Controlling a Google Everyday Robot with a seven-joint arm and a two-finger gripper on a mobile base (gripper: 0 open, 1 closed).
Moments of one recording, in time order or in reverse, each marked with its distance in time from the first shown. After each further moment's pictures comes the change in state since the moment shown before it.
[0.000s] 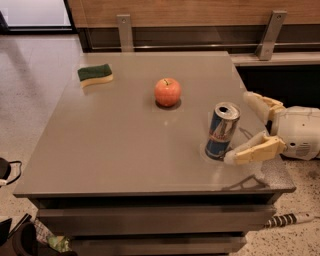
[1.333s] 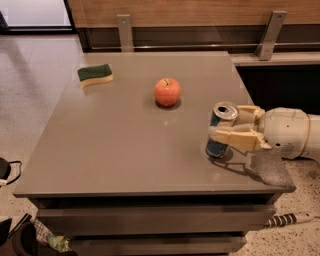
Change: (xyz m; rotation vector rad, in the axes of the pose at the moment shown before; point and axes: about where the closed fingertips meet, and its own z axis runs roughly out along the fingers) arm 0.003 0.003 0.023 -0.052 -0.043 -0.022
